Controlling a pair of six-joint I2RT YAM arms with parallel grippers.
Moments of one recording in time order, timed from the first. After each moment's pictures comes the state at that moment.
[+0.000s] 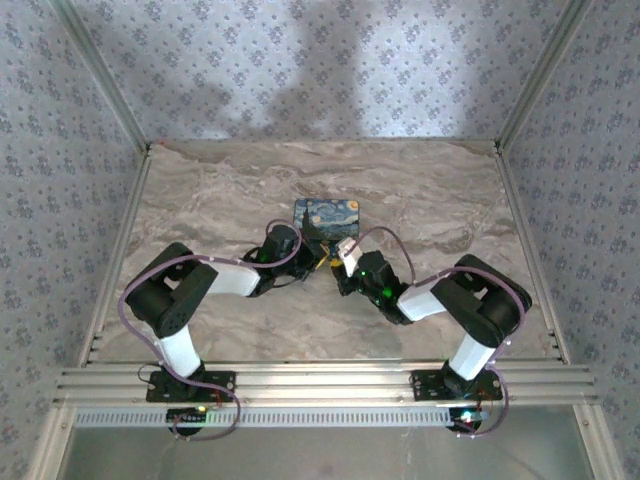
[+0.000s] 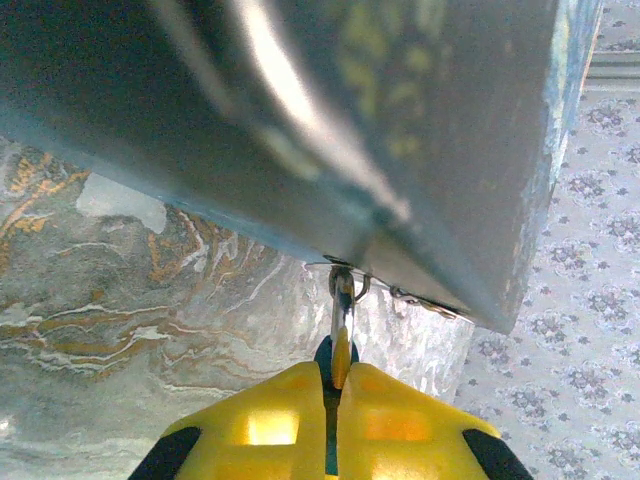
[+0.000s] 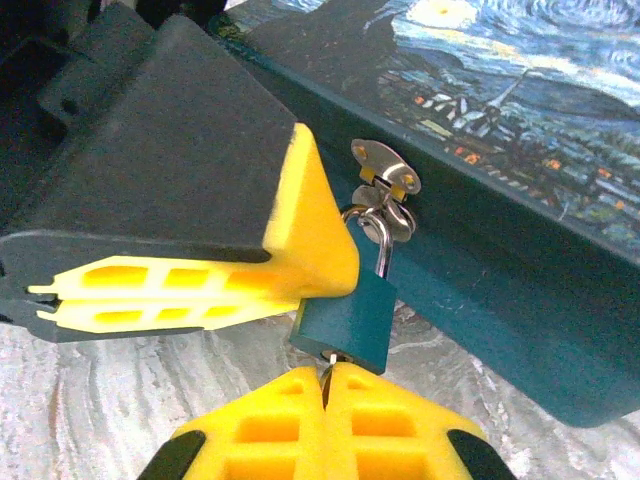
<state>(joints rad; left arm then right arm) -0.71 1.75 0.71 0.50 0.24 -1.41 0.75 1.68 0.44 0.80 0.01 0.07</state>
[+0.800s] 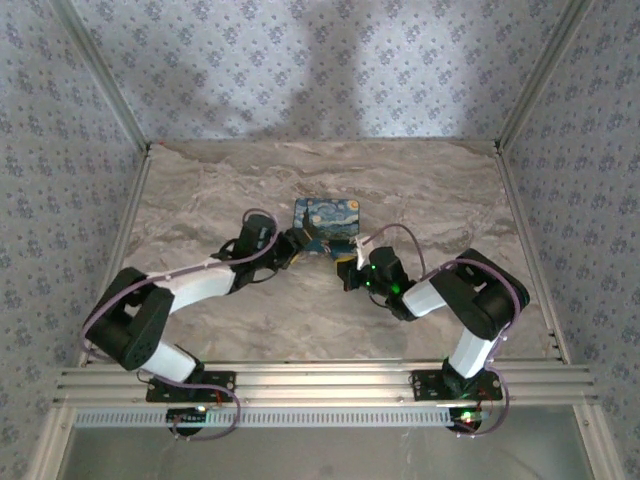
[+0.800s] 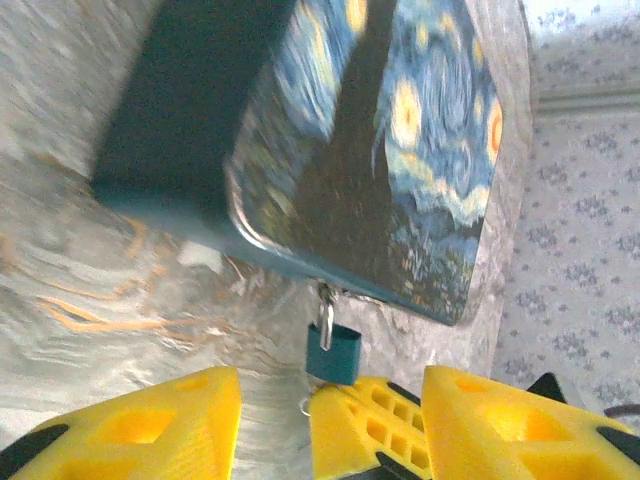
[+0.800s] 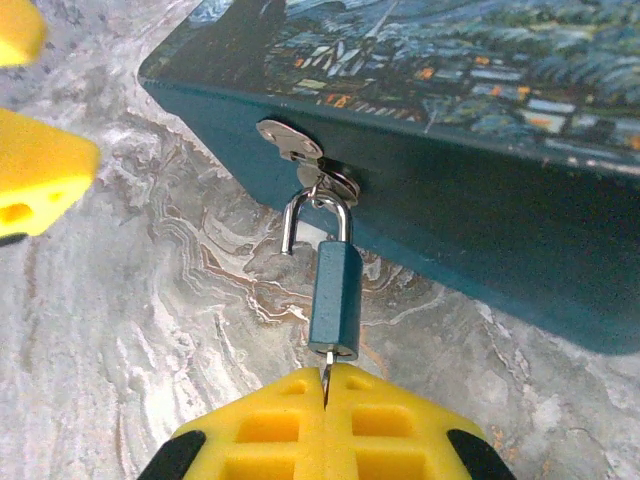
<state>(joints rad) -0.58 1.48 0.69 0.18 0.21 -1.22 0.64 1.72 0.42 0.86 -0.18 0.40</state>
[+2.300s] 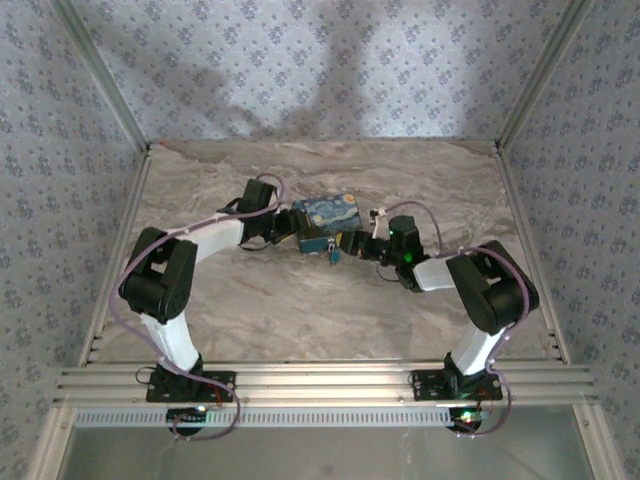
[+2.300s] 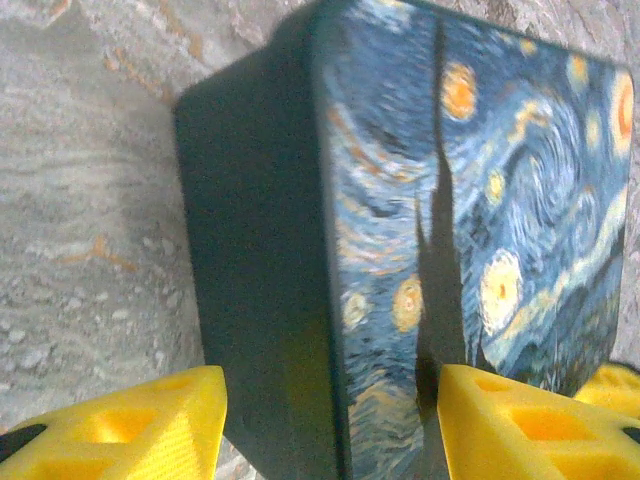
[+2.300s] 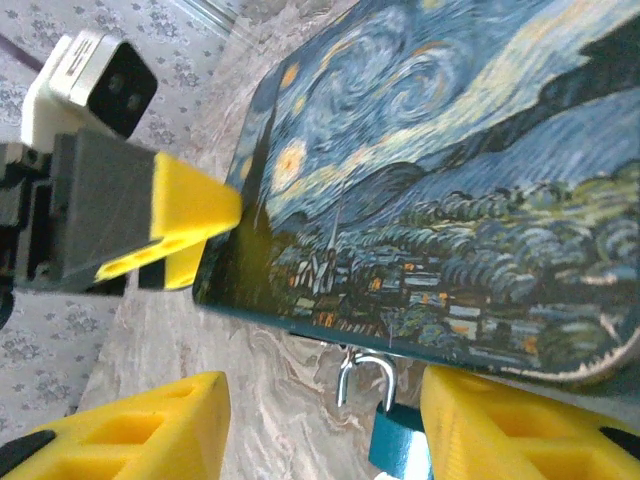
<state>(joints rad) -0.44 1.79 1.09 -0.17 0.39 -0.75 0.41 1.73 0.61 0.72 -0.54 0.68</state>
